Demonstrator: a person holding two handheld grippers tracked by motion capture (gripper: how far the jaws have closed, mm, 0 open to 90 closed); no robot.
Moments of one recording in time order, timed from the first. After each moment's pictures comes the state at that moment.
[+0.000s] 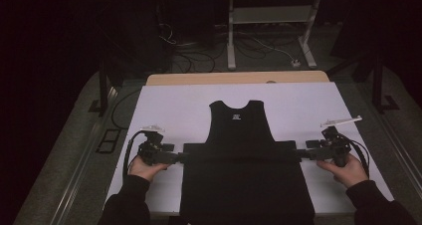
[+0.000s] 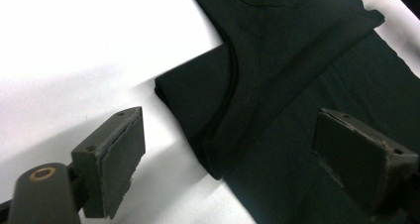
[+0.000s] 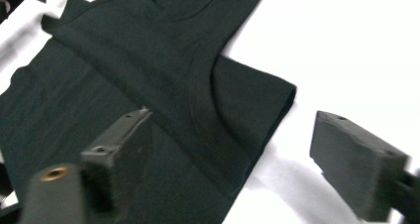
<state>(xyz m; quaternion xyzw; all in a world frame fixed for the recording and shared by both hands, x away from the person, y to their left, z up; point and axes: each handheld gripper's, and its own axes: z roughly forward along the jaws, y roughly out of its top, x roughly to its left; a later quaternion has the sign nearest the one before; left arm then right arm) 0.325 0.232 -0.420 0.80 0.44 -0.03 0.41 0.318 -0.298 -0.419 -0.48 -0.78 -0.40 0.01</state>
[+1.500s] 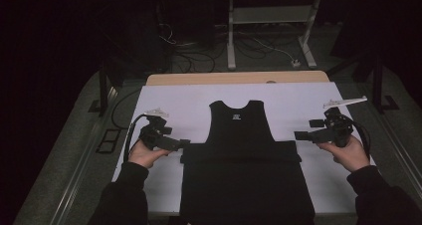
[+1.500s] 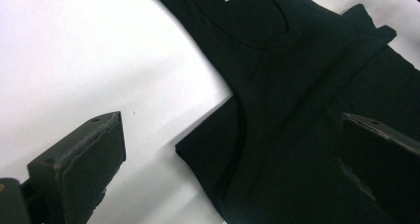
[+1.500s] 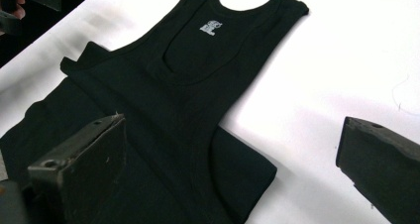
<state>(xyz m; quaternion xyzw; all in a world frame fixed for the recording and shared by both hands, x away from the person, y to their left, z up) 0.350 0.220 -0.382 0.82 0.41 0.02 0.39 0.345 -0.297 -0.376 -0.45 -0.78 -0.43 -0.02</state>
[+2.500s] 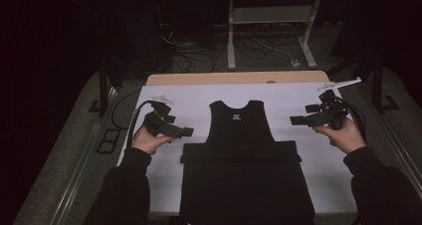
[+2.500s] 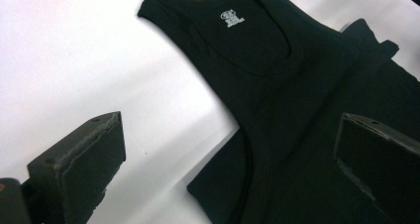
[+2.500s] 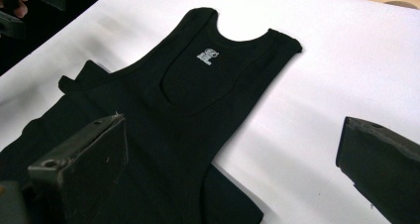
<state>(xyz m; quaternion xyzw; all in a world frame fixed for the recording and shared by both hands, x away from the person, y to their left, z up) 0.379 0.208 -0.361 0.83 0.39 0.03 0.38 0.379 -0.286 -0.348 -0.44 -0.79 -0.42 -0.03</state>
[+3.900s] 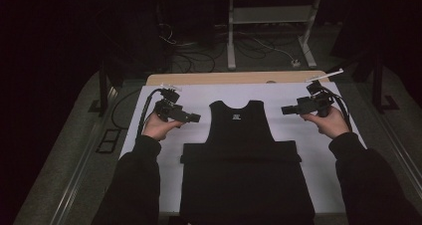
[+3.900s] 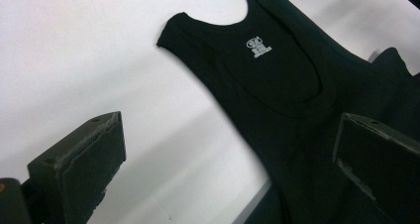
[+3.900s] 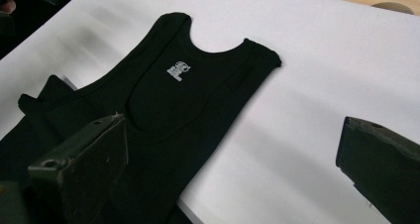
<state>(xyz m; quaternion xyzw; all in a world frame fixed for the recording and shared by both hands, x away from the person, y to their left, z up) 0.434 0.192 -0.373 0.83 0.41 0.02 0.38 0.431 -0.275 -0.366 -0.45 -0.79 -0.41 -0.02</state>
